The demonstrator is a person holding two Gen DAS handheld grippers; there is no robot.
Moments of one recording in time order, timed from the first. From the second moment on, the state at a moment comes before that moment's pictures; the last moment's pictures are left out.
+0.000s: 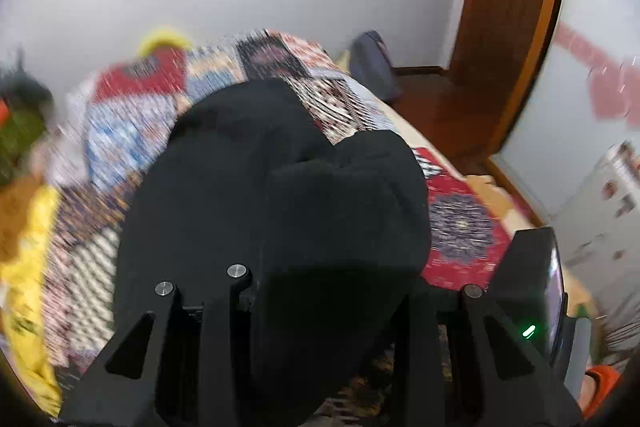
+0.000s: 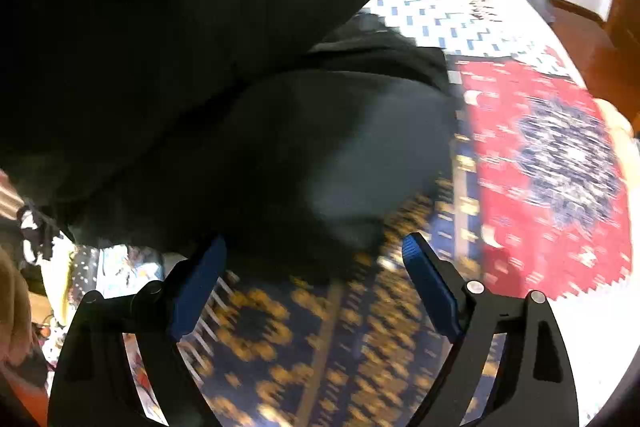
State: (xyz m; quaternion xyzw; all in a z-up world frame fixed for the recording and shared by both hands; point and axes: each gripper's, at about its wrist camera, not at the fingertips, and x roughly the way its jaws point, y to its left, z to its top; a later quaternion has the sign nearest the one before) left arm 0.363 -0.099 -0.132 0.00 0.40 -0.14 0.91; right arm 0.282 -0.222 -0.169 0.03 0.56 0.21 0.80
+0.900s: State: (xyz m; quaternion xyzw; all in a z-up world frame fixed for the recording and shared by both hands) left arm 0.294 -0.078 -0.070 -0.01 0.40 -0.22 0.89; right arm 0.252 -0.307 -0.089 0.05 0.49 0.12 0.86
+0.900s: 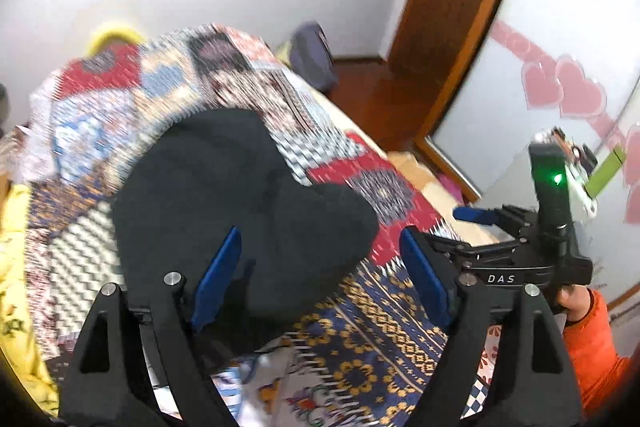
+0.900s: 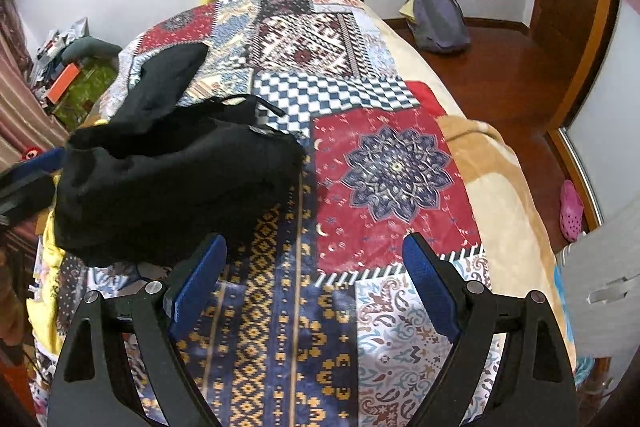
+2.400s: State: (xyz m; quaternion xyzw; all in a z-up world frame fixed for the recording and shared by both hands) left arm 0.296 -0.029 -0.164 0.04 0.44 -0.09 0.89; right arm 0.283 -0.235 -0.134 0.04 0.53 0.22 0.82
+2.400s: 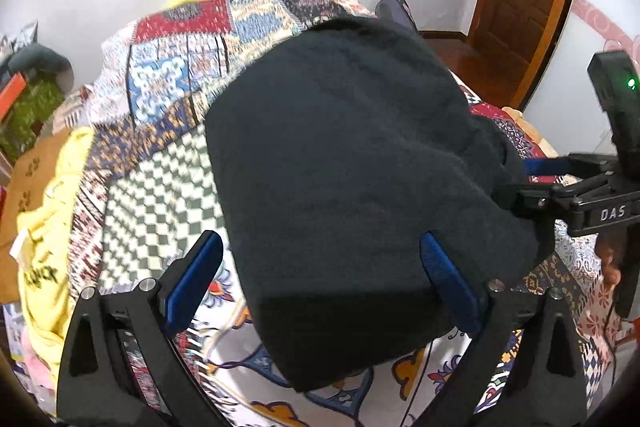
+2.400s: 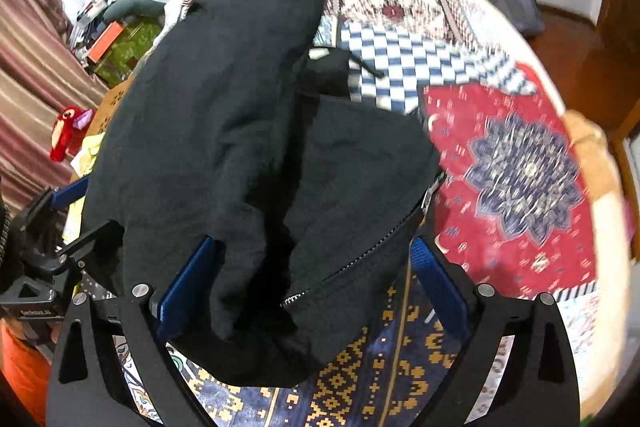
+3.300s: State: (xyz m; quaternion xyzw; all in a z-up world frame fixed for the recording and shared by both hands) left arm 0.366 0.046 -0.214 -0.27 0.54 -0.19 0.78; right arm 0.351 -0.255 -0.178 0.17 0.59 0.24 0.75
